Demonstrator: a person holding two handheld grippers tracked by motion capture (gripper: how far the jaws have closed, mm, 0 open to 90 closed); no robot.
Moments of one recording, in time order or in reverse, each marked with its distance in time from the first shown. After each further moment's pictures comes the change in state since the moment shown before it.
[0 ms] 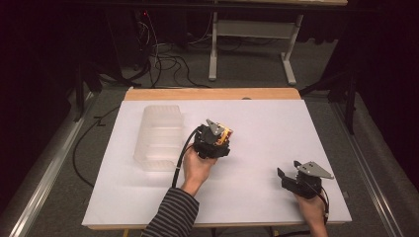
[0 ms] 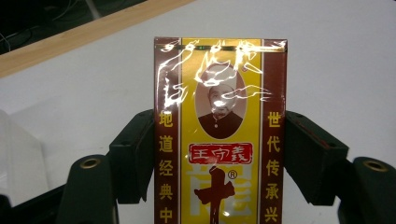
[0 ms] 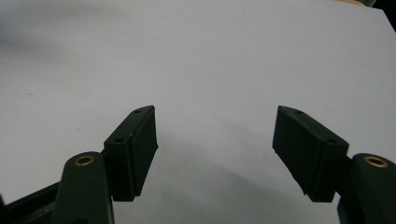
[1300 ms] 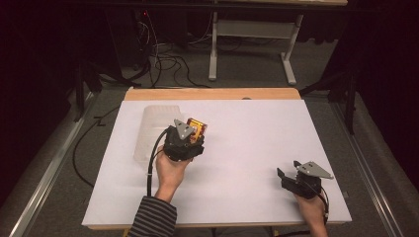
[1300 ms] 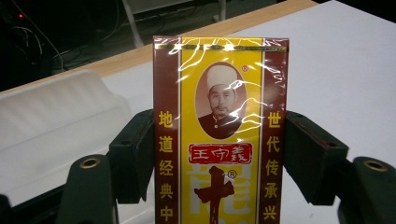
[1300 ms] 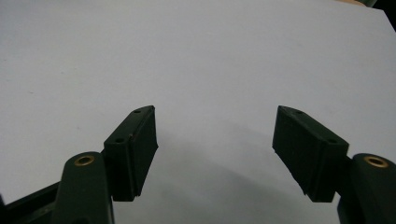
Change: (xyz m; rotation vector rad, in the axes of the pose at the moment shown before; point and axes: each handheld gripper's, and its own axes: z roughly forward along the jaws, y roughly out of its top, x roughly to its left) left arm 0.048 -0.023 -0.057 -0.105 0.102 -0.046; right arm 0.001 0.000 0.000 0.003 -0.001 -0.006
